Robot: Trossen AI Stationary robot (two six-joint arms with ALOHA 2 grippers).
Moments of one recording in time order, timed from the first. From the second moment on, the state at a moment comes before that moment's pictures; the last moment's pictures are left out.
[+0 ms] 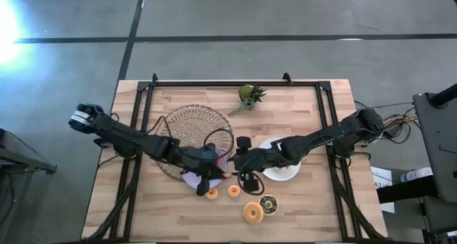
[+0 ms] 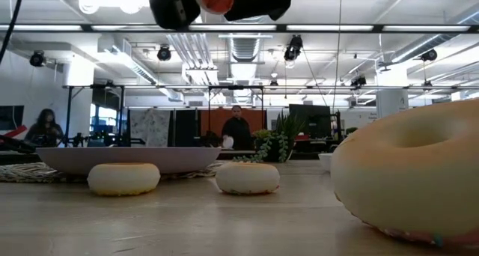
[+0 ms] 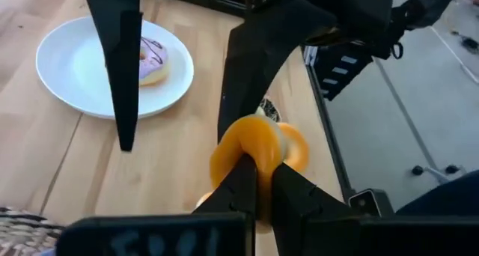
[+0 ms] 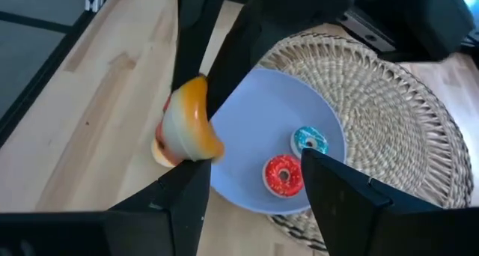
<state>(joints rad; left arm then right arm) -0.32 1.41 1.01 -0.07 -0.04 -0.42 0.30 1.69 1.30 -0.26 0.20 0.02</state>
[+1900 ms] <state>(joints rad) -0.23 1.42 1.02 -0.12 -0.02 -0.37 0.29 1.69 1.32 -0.36 0.25 0.00</state>
